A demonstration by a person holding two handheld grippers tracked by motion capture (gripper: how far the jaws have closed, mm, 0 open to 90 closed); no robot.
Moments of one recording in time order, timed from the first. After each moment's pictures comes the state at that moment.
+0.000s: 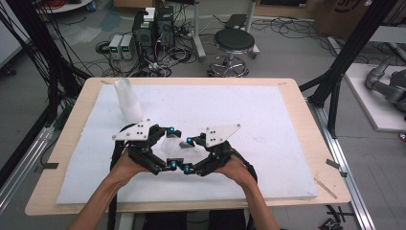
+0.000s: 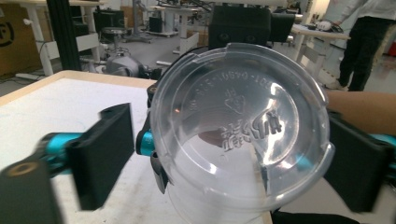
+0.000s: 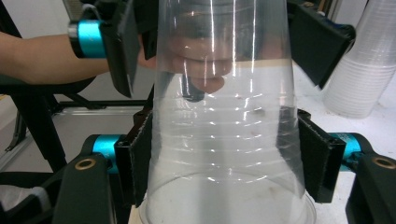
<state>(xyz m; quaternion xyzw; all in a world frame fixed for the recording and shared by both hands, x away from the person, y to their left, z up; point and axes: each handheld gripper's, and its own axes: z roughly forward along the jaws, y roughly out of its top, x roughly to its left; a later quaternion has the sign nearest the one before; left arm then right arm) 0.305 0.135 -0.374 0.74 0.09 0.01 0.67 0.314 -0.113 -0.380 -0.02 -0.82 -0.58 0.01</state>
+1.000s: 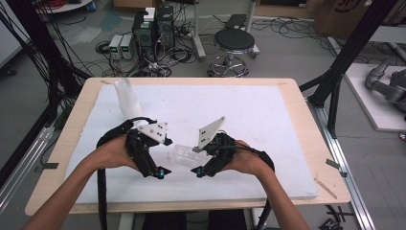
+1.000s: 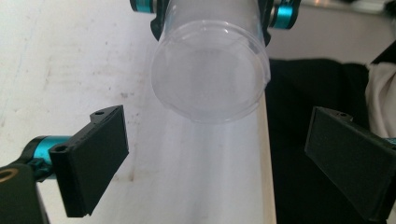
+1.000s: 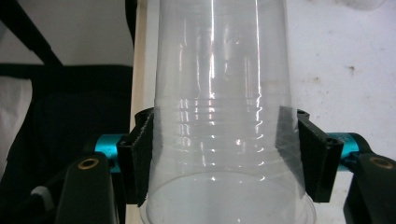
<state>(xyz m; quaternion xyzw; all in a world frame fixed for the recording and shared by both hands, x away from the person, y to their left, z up) 0.308 0.121 -0.327 0.94 0.03 -0.01 0.34 0.311 -0.112 -0.344 -0.02 -0.94 -0.33 -0.01</state>
